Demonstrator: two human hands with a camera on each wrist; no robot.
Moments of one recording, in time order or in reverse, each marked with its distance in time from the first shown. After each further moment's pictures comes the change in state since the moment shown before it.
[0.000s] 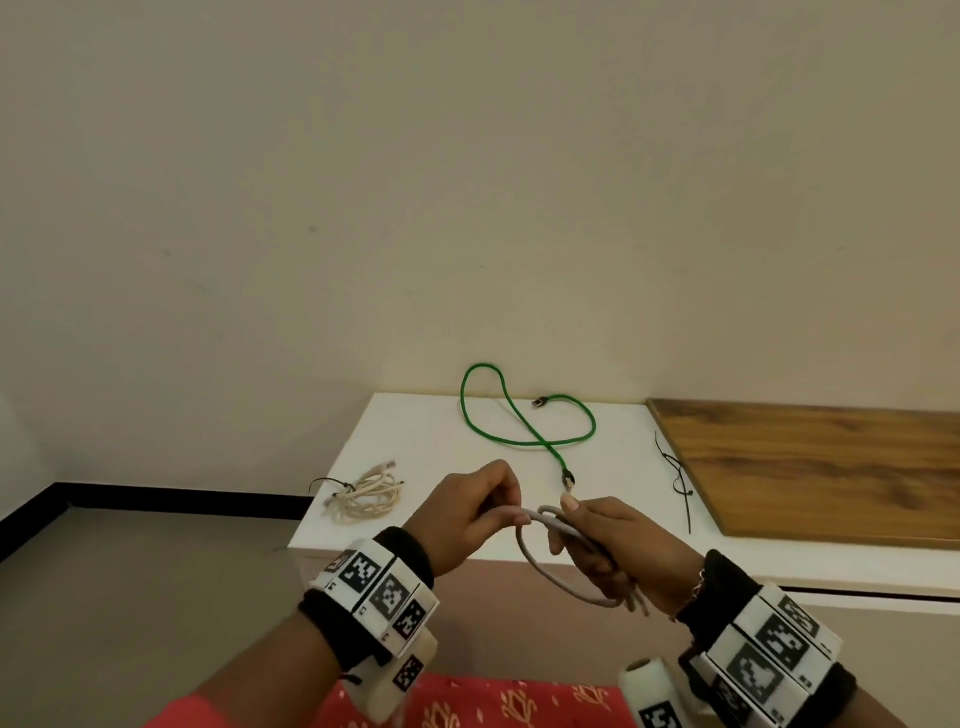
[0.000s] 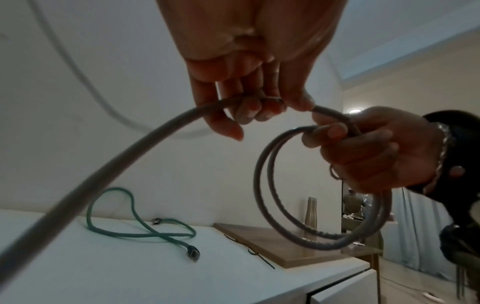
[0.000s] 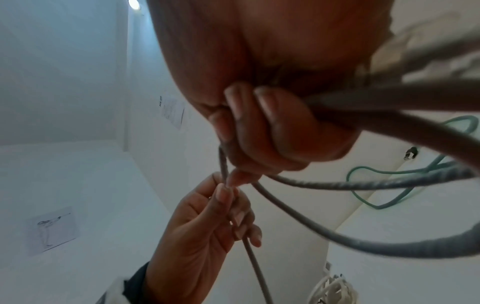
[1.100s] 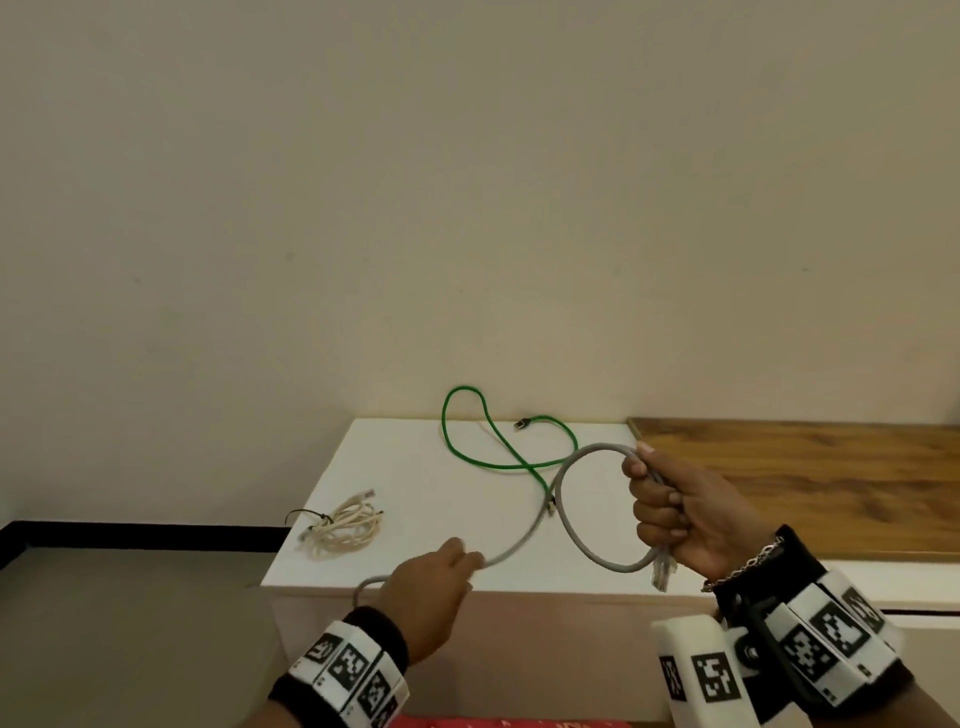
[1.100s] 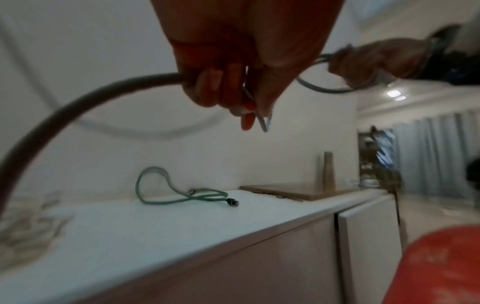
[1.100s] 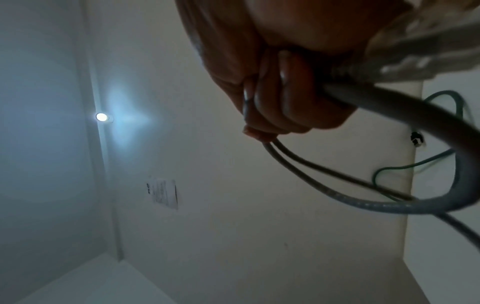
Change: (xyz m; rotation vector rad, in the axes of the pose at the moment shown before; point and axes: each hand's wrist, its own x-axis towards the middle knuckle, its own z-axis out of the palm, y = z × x) left_hand -0.023 -0.036 0.025 0.718 -0.092 -0.036; right_hand -0.012 -0.024 -0.068 0.655 0.204 -0.083
